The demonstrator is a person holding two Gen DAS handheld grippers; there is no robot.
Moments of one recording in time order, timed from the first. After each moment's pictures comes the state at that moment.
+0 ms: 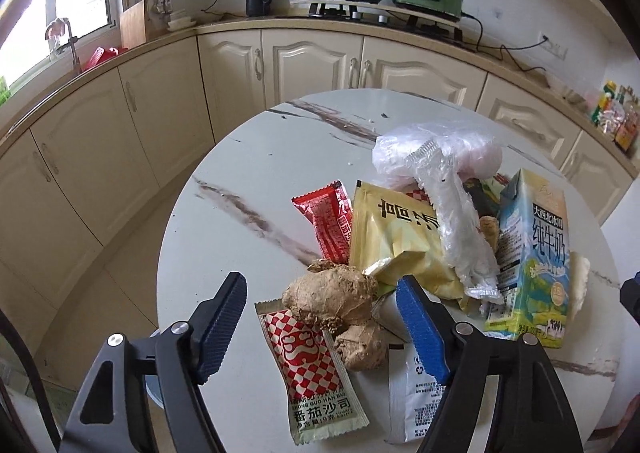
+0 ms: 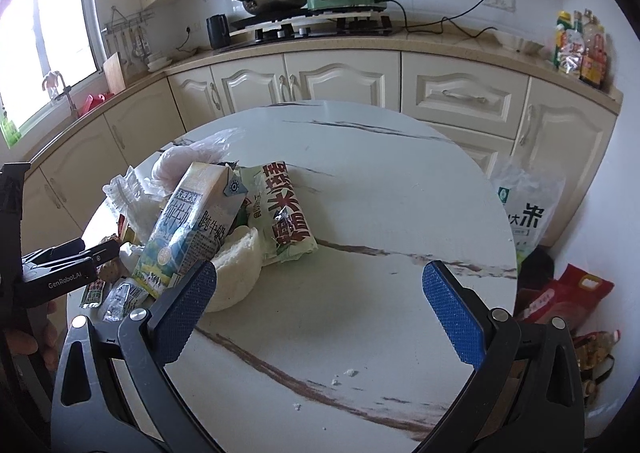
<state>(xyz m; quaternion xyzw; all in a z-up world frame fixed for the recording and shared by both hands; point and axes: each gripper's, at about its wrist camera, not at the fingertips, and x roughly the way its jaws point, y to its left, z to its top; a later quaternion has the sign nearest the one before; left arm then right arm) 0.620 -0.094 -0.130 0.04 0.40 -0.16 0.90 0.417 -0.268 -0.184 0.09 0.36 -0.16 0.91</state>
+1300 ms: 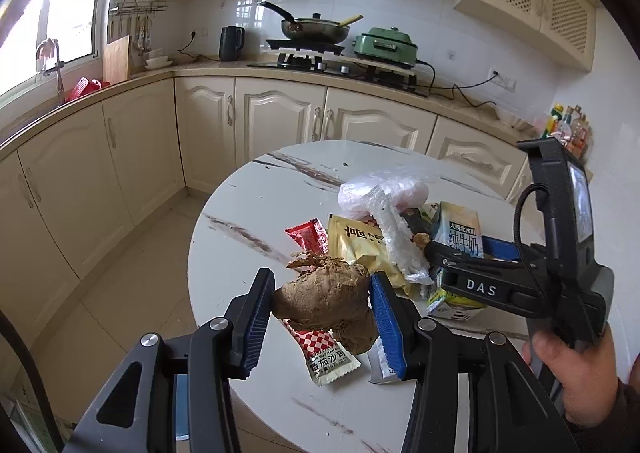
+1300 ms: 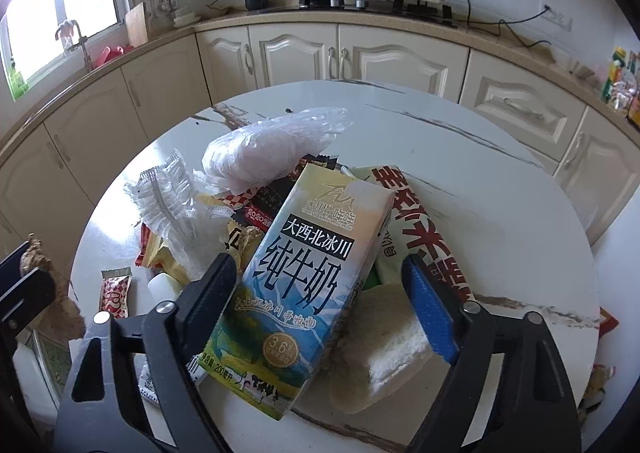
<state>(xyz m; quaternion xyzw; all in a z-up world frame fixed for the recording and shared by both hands) 0.552 -0.031 -0.093 0.00 0.33 -0.24 0.91 0.524 -0.191 -0.216 0.05 0.42 -0.11 0.90</state>
